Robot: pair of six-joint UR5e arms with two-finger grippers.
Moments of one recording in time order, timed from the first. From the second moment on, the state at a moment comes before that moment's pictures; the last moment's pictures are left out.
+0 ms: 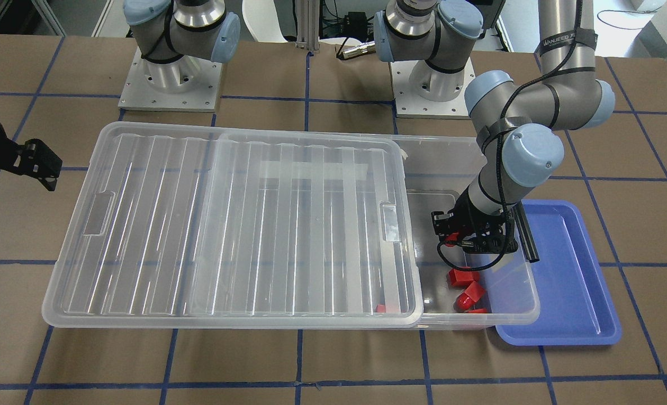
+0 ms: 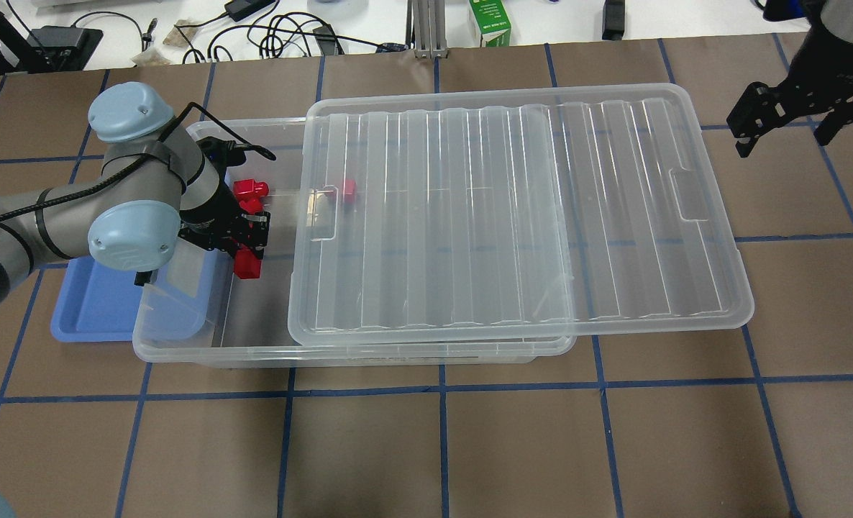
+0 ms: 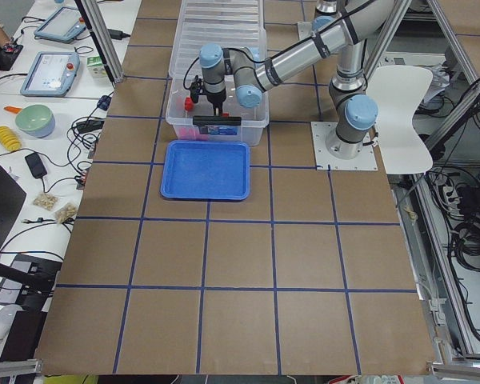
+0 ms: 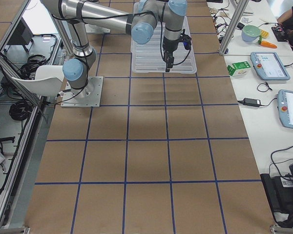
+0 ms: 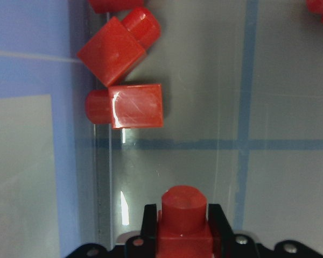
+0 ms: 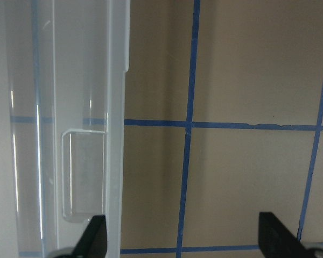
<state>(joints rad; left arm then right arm) -1.43 -1.82 -1.93 -1.02 1.54 0.11 1.29 -1.45 1.56 -1.69 -1.69 -0.34</state>
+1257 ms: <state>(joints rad) -1.44 -1.78 -1.91 -1.01 1.52 0.10 1.29 -1.35 1.56 -1.89 -1.68 -0.34</state>
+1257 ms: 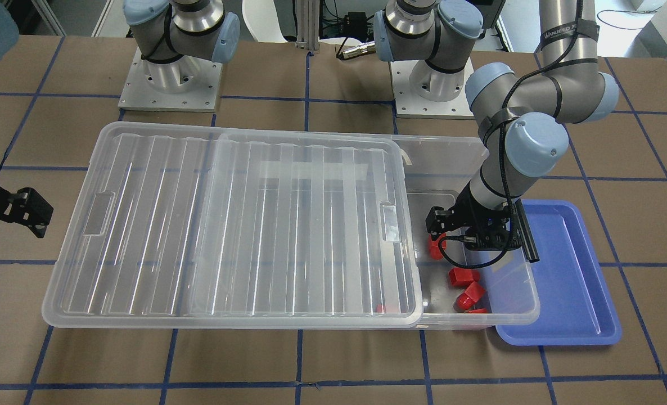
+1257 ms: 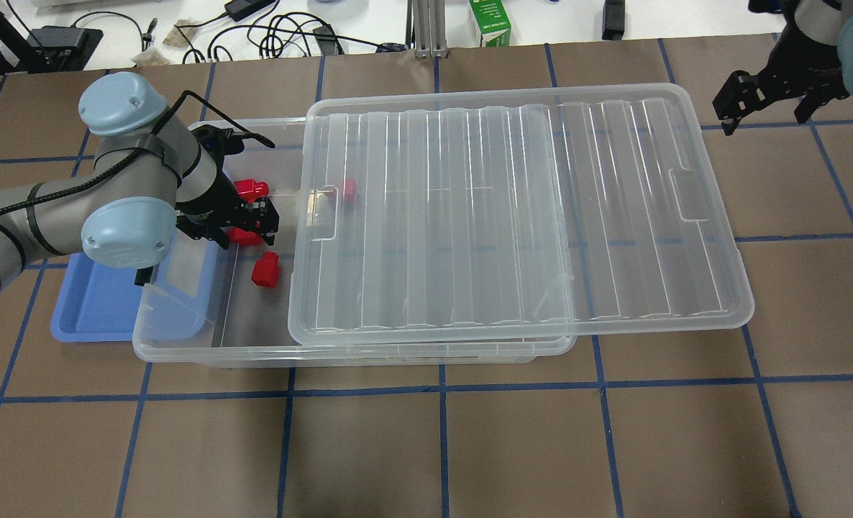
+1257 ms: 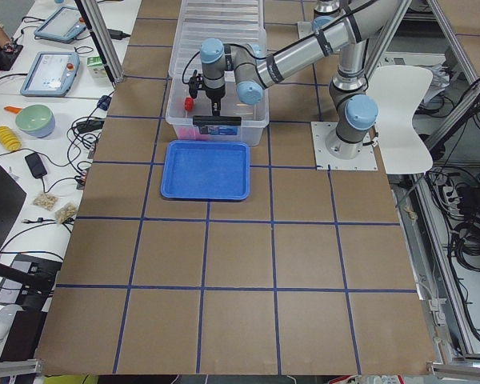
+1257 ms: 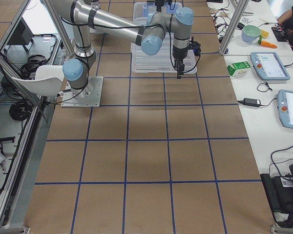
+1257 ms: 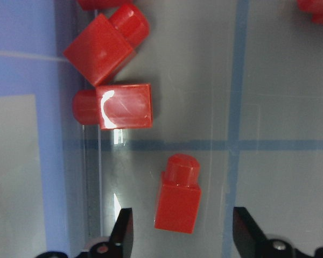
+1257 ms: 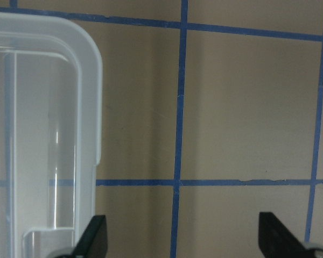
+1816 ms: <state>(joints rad) -1.45 -1.65 -1.76 -1.26 1.52 0.08 1.29 -1.29 1.57 -1.97 -1.68 -0.34</state>
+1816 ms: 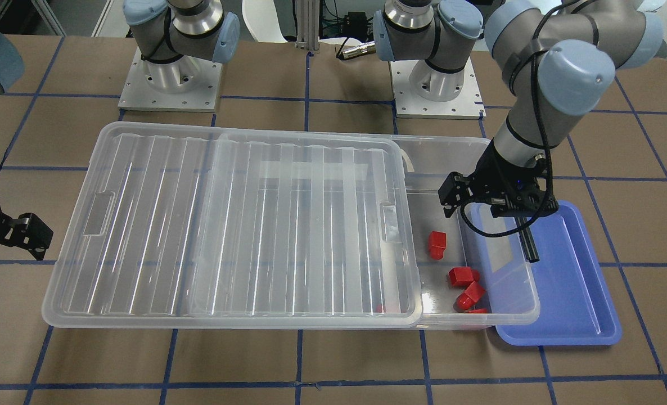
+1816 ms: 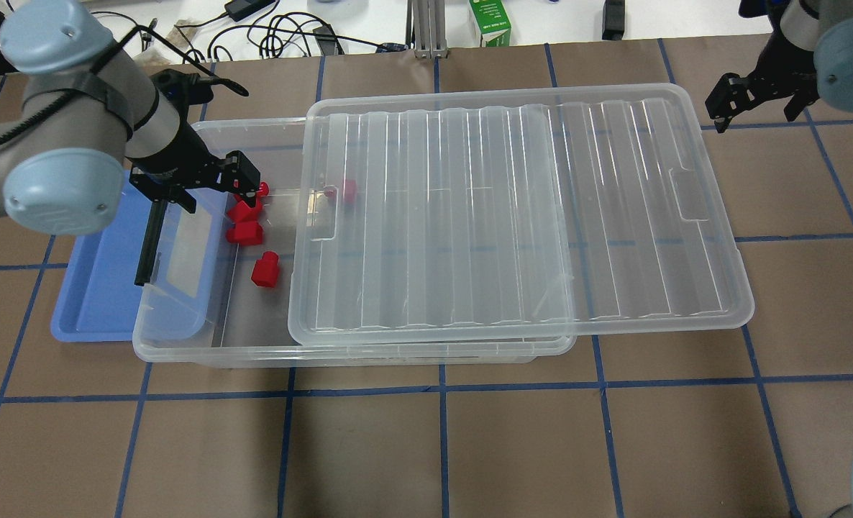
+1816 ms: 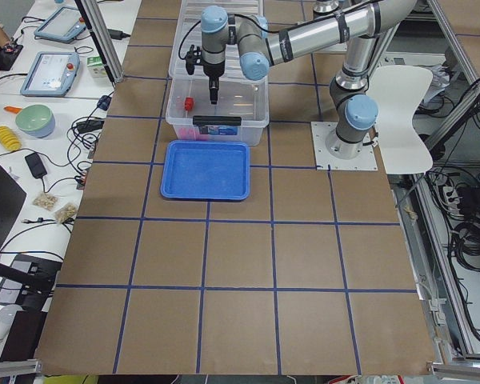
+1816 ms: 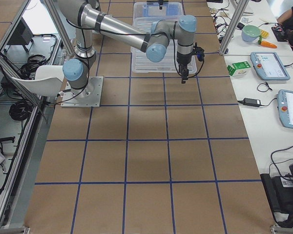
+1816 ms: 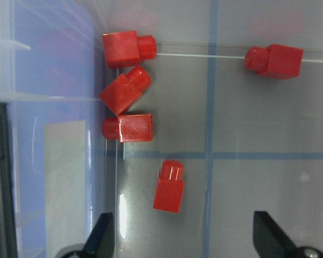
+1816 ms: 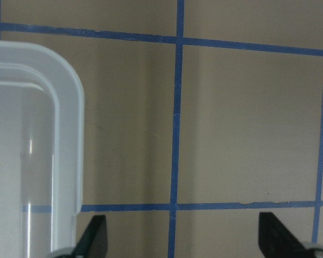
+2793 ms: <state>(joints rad) -1.51 -1.56 -1.54 -1.59 1.55 0.02 1.29 -1.27 1.58 -1.93 -1.68 -0.34</state>
